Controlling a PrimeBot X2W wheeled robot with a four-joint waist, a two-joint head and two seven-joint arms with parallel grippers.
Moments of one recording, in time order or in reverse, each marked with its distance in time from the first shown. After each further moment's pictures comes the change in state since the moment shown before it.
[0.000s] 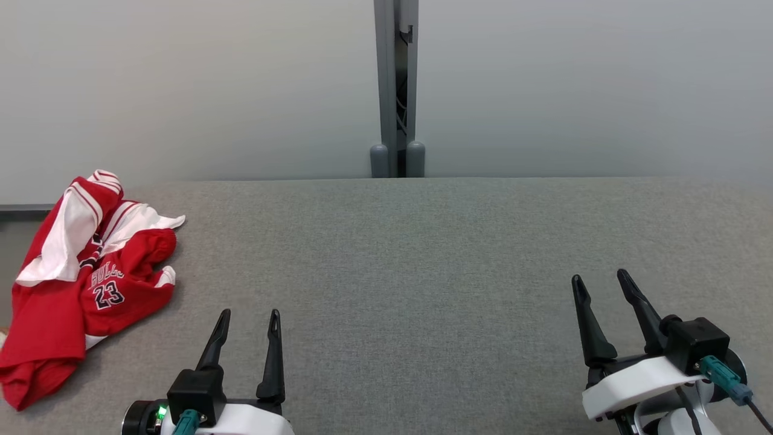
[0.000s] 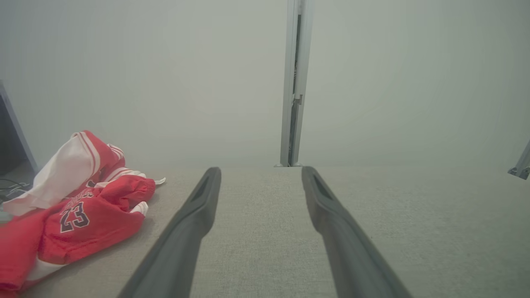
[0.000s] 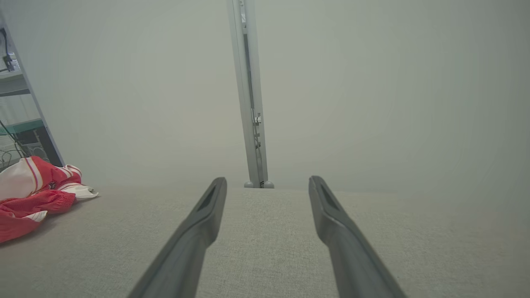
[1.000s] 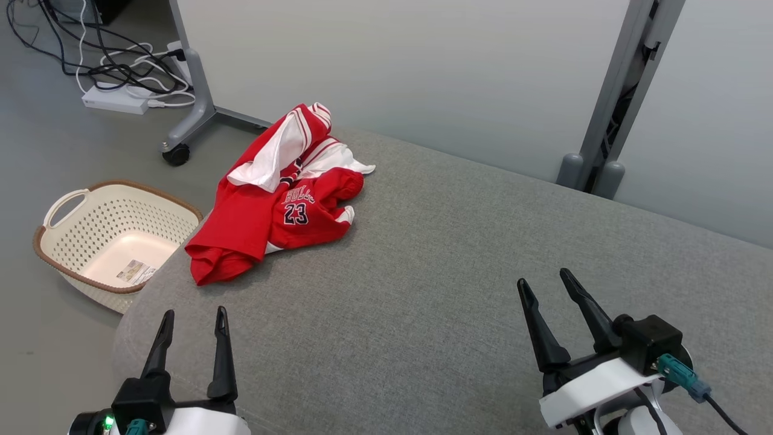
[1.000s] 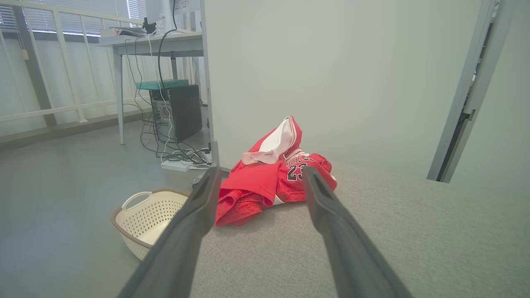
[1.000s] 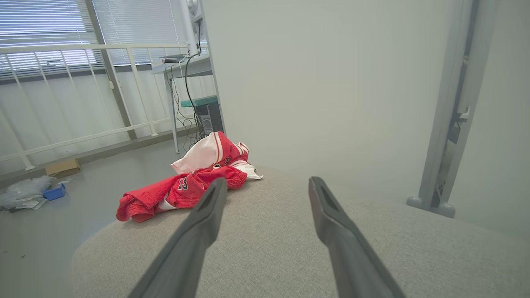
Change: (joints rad) left arm 0.044 0.001 0.157 -0.063 0.058 -0.033 0.000; right arm -0.015 0.000 0.167 -0.030 0.086 0.000 -0.001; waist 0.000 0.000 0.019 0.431
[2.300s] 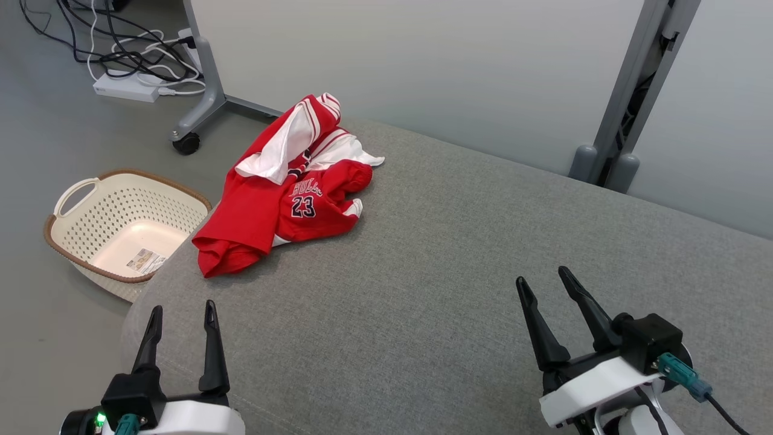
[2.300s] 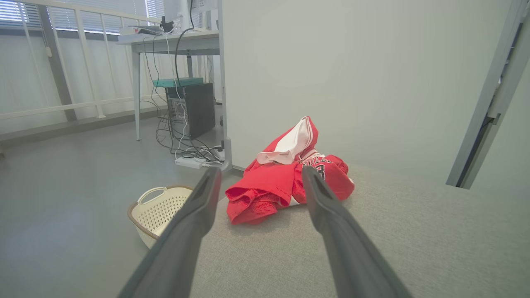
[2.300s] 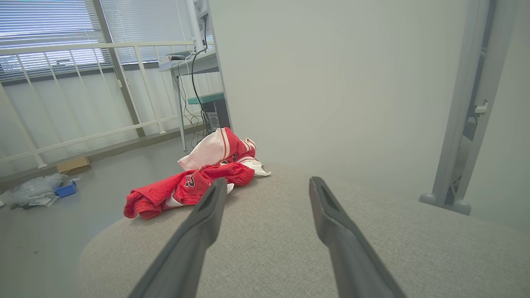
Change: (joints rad) left arm 0.001 0.000 0.010 -0.019 -0.020 0.026 0.000; right arm -0.021 0.000 0.021 0.007 0.011 0.000 0.000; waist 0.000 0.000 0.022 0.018
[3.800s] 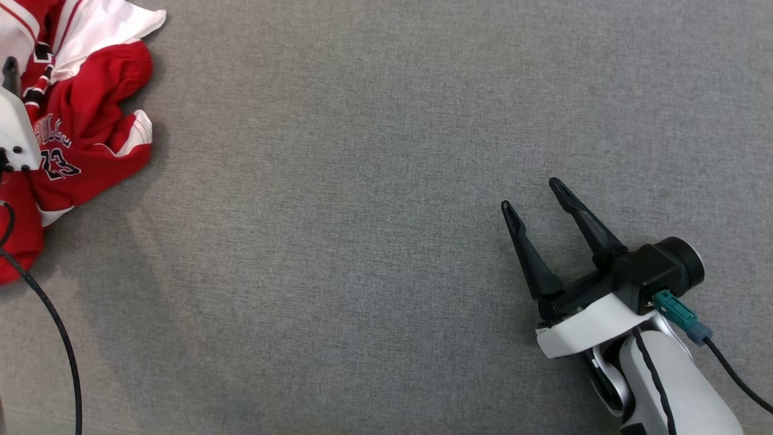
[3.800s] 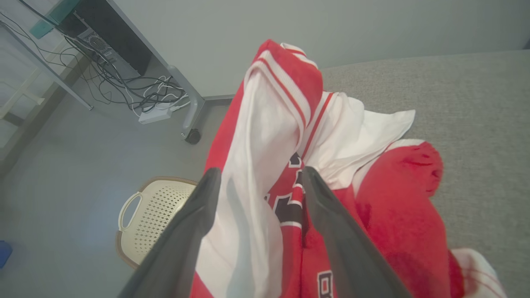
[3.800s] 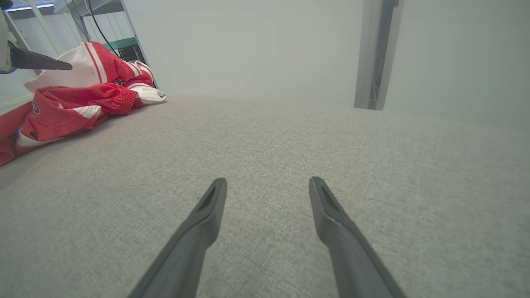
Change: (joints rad) left arm -1.205 0.341 -0.039 1.128 0.066 -0.199 0.263; right arm -0.176 -0.071 0.054 -0.087 -0.133 0.000 0.000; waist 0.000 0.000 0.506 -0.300
